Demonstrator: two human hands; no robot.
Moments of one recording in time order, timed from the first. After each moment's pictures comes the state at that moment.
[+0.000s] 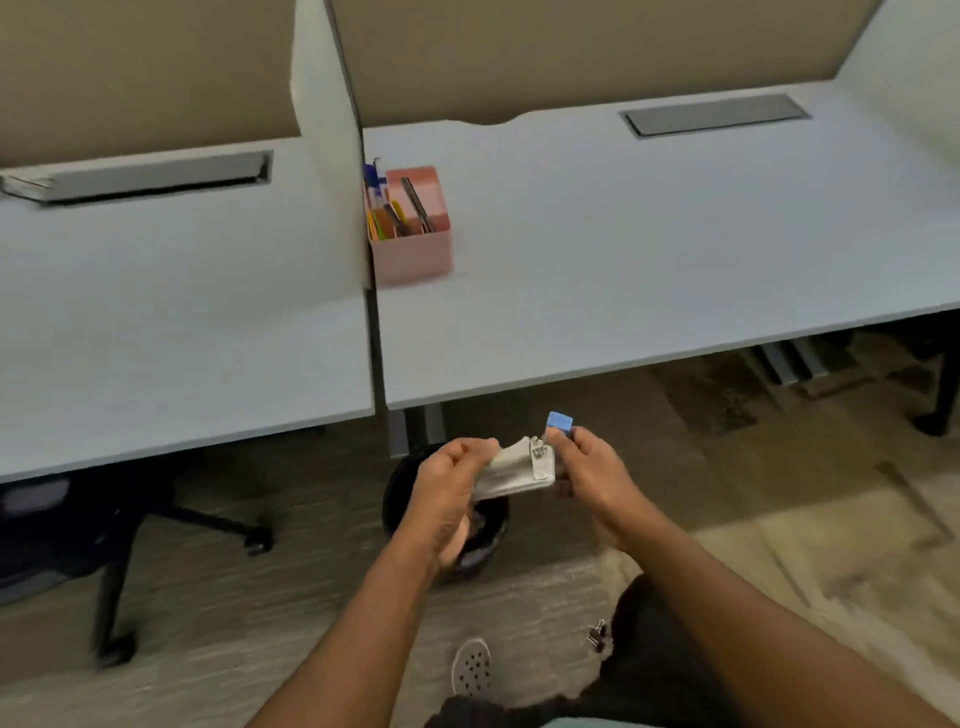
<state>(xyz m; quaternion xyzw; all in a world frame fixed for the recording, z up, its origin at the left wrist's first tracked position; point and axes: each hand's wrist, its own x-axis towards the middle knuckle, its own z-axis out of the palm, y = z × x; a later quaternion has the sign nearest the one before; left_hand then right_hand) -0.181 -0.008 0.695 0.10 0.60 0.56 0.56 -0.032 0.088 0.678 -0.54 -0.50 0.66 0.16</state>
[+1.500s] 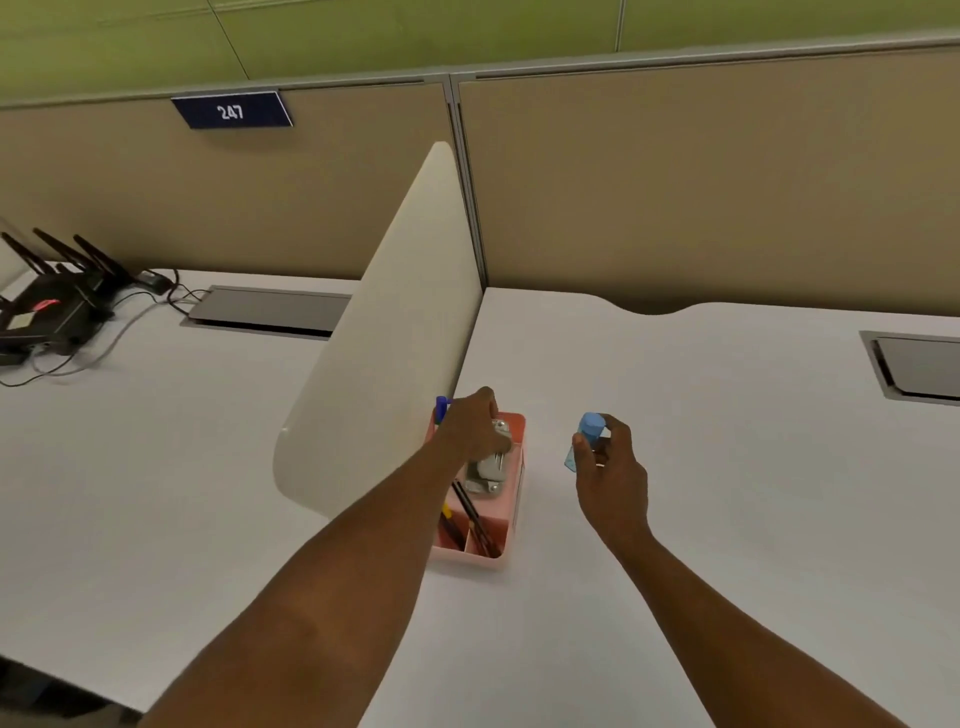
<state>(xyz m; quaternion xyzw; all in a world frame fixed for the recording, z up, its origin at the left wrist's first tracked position) -0.495 0.468 0.731 0.30 0.89 0.19 0.28 -0.326 0.542 0.693 -0.45 -0.72 0.47 0.23</state>
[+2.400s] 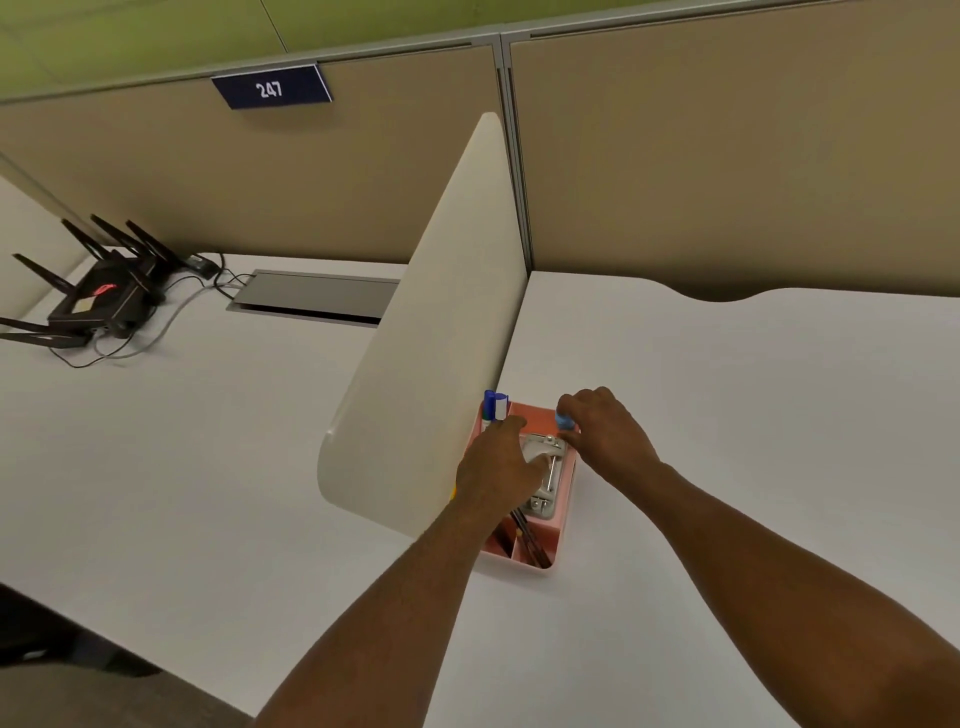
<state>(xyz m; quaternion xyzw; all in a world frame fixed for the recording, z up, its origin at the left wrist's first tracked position) -0.476 0.429 0.710 0.27 0.92 0.19 0.22 -0.415 0.577 0.659 -0.17 -0.96 0.21 0.06</state>
